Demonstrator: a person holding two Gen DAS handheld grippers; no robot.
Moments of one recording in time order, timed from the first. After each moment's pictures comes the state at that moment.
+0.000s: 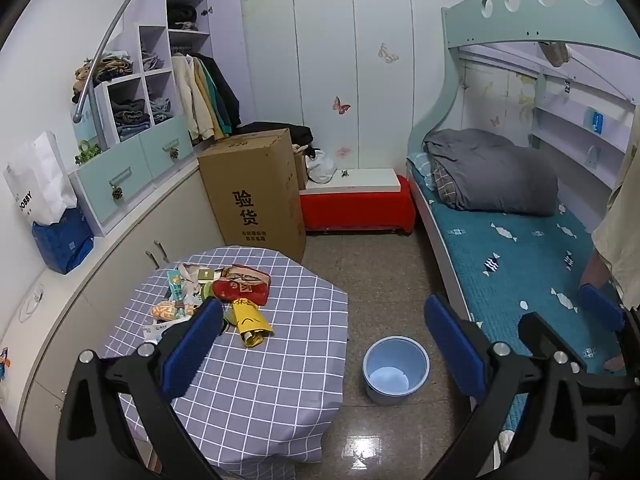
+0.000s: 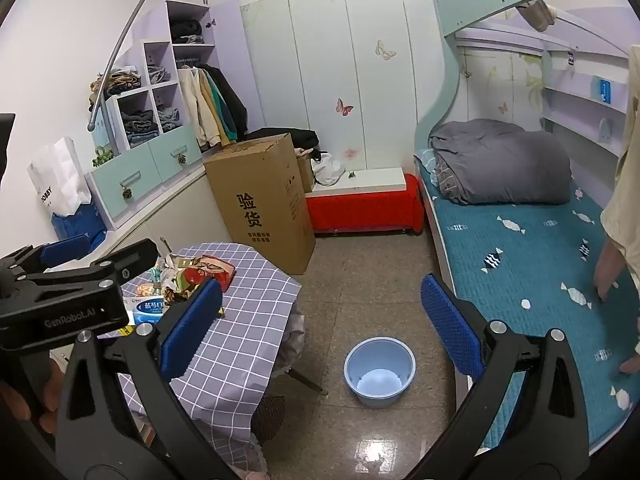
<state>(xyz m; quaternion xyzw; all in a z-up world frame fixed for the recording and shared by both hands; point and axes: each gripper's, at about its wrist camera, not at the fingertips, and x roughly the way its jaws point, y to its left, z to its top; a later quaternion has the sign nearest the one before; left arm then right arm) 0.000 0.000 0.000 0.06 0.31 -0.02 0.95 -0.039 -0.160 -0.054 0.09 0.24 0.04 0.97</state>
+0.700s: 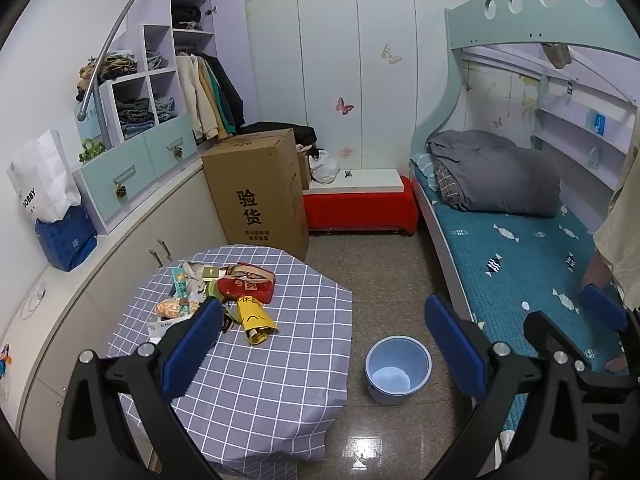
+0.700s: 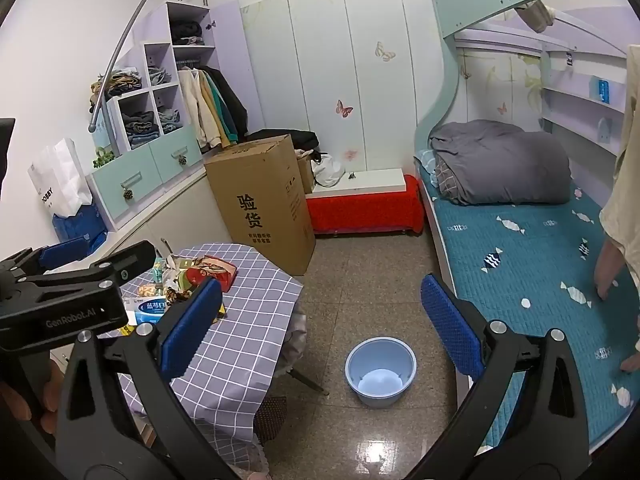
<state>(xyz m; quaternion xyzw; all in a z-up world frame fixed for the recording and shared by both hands) -0.003 0.013 0.007 0.06 0.30 -0.02 0.95 -0.042 -0.158 -0.052 0.09 0.24 0.04 0.97</state>
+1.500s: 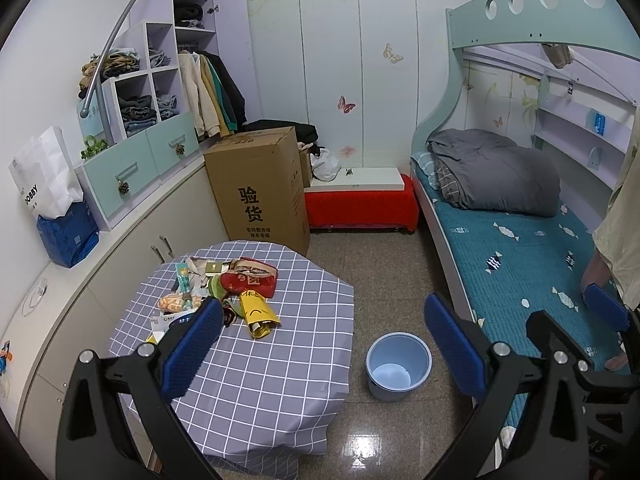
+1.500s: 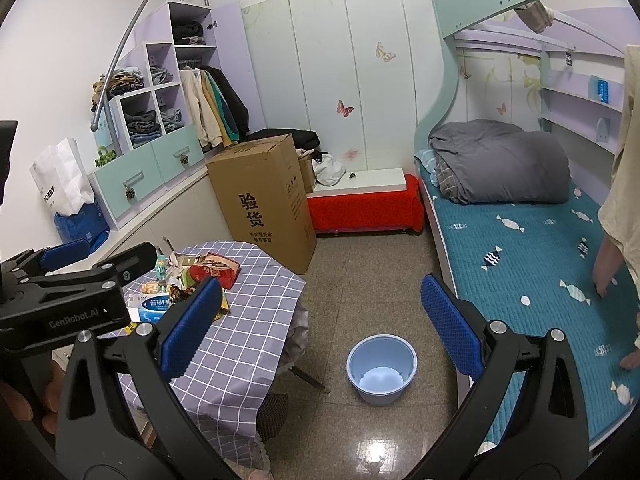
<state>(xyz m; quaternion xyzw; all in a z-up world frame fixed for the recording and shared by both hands) -0.017 0.019 0.002 0.06 0.31 -0.01 0.95 -0.053 -0.156 -0.050 0.09 0.24 0.04 0.97</state>
